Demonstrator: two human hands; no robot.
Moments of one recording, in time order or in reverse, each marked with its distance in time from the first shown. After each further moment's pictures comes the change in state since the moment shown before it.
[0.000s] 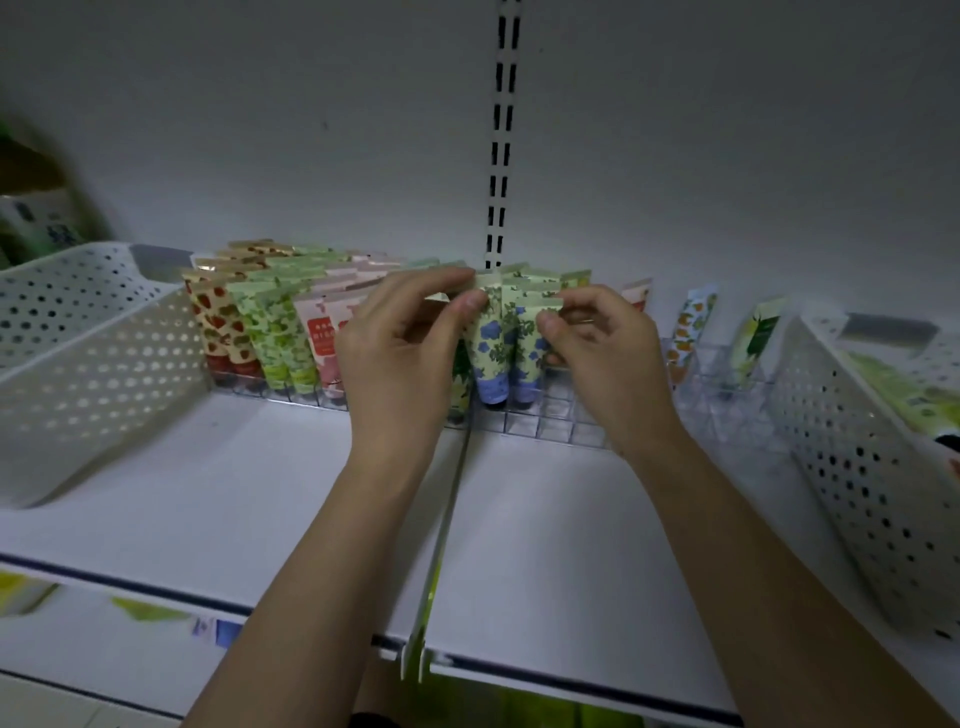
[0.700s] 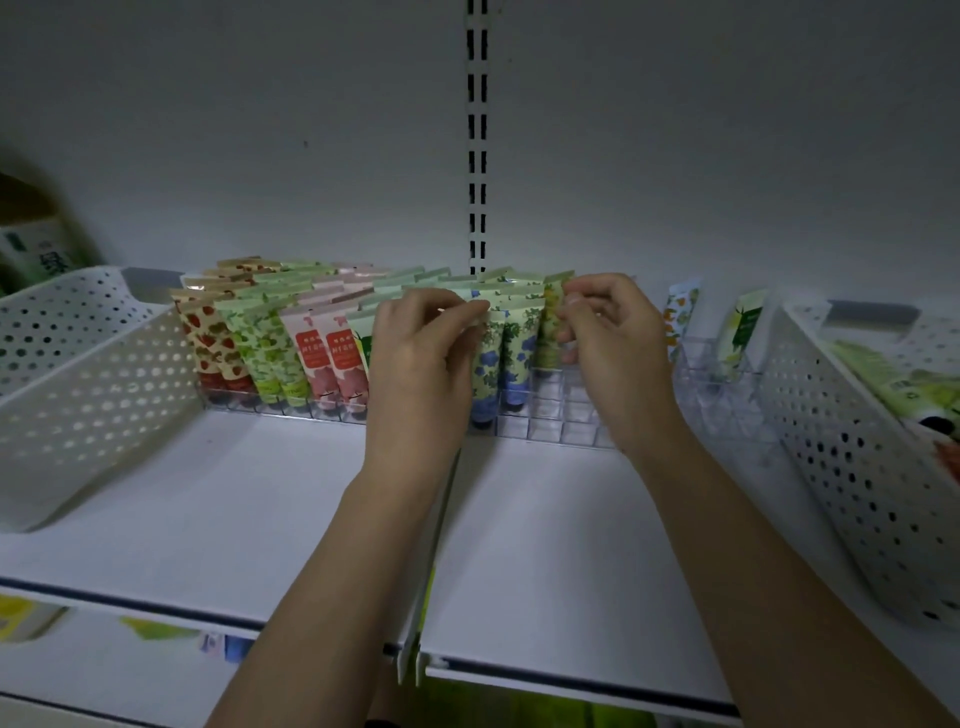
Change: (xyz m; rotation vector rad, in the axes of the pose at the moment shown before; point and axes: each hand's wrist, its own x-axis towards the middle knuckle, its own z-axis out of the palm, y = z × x) left_hand -0.008 -0.005 0.010 0.454 -0.196 0.214; right_hand 0.004 -0.003 -0.007 -0.001 0.159 0.047
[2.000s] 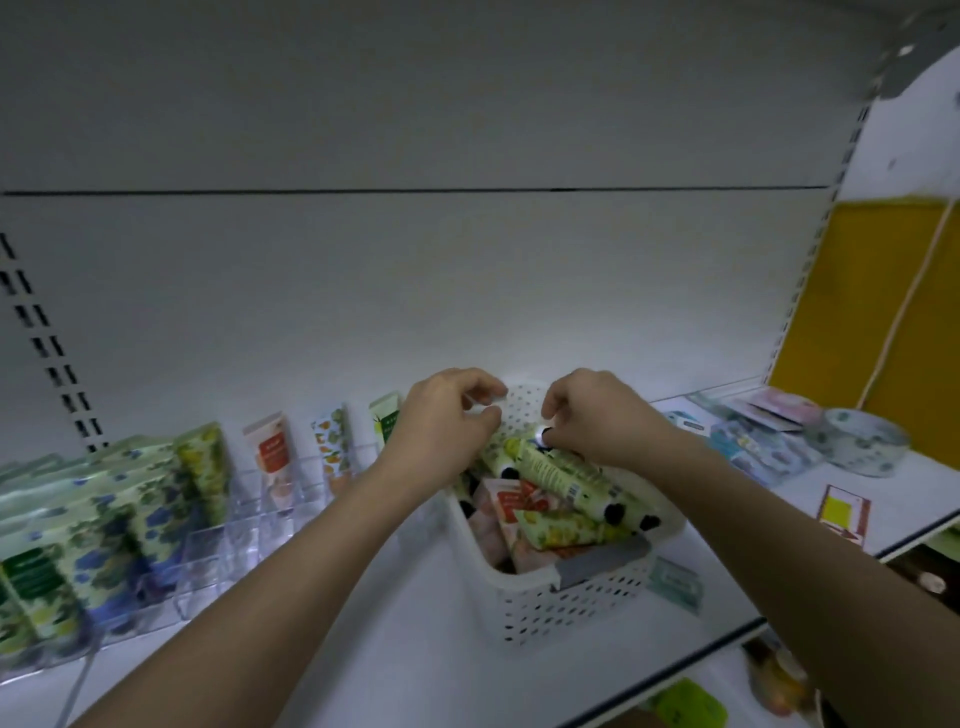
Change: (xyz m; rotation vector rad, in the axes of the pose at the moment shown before) left_hand 0.050 0.226 0.144 -0.485 -0.712 0.053; right_hand 0.015 -0.067 -0.292 -1.195 -0.132 0.217
